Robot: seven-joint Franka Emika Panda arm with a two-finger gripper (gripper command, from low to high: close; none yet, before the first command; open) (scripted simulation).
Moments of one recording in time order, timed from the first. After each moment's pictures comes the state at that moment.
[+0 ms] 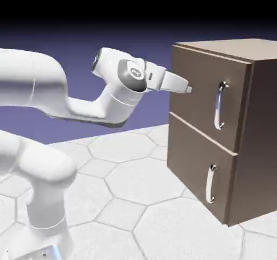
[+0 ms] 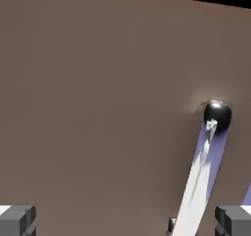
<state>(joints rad) 0.64 -0.94 -0.72 -2.63 -1.68 2.83 1.83</state>
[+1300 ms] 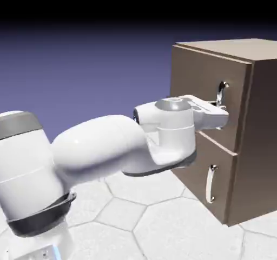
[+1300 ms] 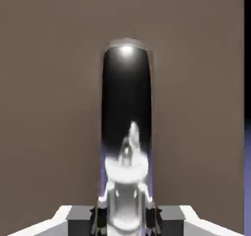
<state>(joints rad) 1.12 -1.14 -1.21 -2.51 -2.83 2.56 2.63</state>
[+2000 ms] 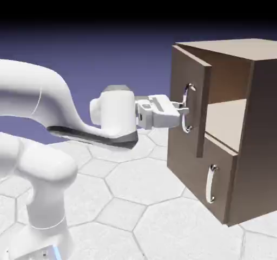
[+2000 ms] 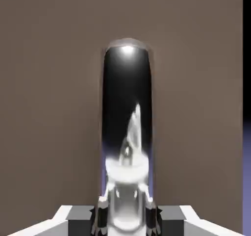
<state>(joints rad) 0.54 -0.96 -0.57 -2.86 -2.47 2.37 2.90</state>
